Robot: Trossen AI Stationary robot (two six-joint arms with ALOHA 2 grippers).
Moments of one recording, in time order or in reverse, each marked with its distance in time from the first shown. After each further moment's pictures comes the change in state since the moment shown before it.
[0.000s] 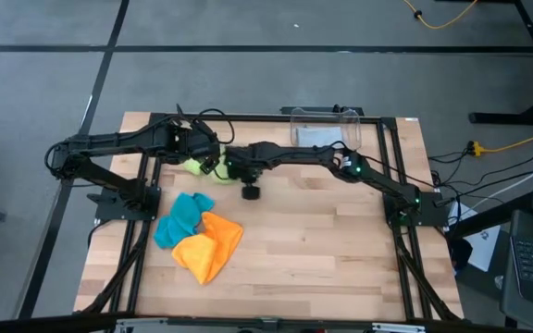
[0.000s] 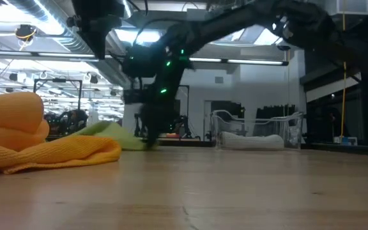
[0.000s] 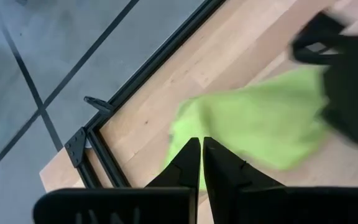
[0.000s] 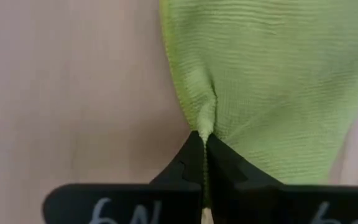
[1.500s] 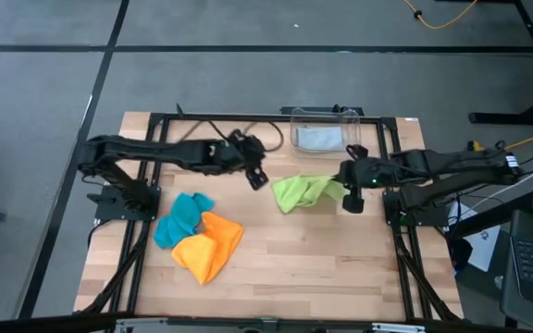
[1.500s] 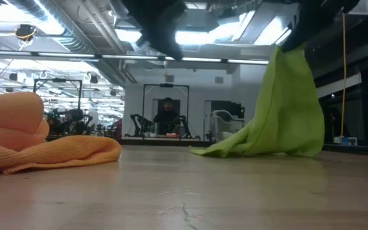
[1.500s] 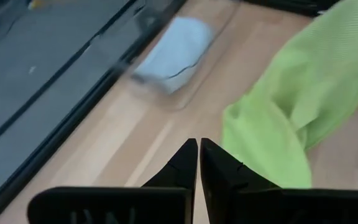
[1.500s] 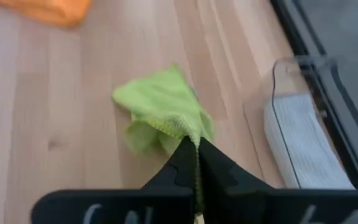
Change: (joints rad) left arm -0.092 0.272 0.001 0.833 0.194 0.334; right arm 0.268 -1.565 -1.317 0.208 0.246 0.393
